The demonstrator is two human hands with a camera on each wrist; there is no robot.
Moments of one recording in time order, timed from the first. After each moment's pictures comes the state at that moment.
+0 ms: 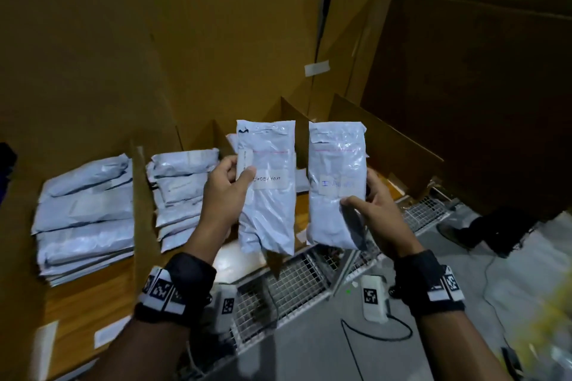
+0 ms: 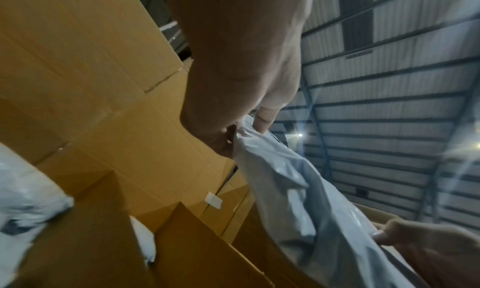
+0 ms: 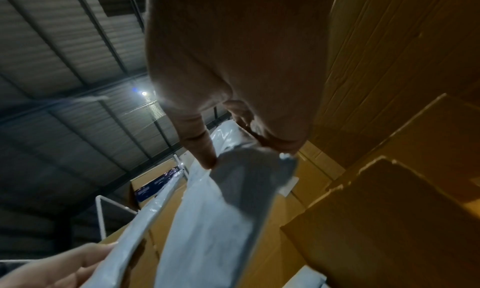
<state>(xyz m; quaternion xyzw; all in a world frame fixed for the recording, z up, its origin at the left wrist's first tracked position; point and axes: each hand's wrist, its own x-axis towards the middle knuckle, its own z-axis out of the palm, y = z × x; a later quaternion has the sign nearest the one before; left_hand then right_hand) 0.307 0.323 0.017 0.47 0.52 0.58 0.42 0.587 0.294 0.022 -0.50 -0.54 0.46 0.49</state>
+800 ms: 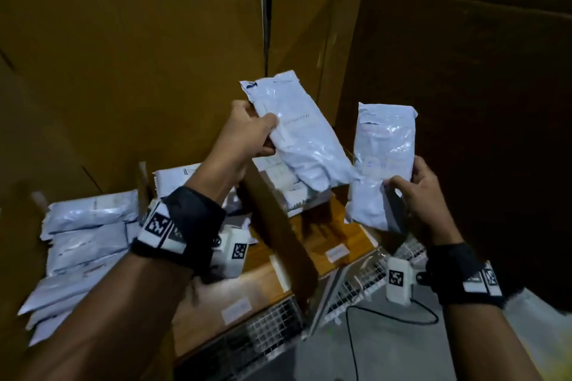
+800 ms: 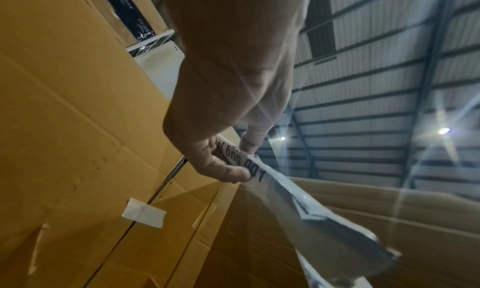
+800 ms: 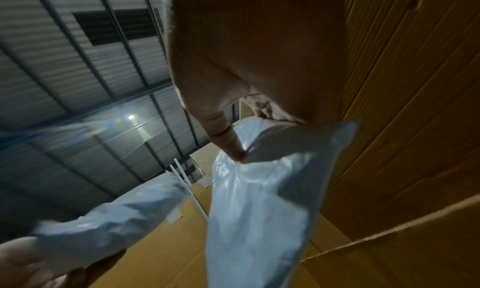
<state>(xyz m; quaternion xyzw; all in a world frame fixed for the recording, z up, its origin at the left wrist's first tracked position) 0.539 0.599 0.114 0.48 0.56 0.50 0.45 0.846 0.548 0.035 -0.59 -0.47 0.40 0.52</state>
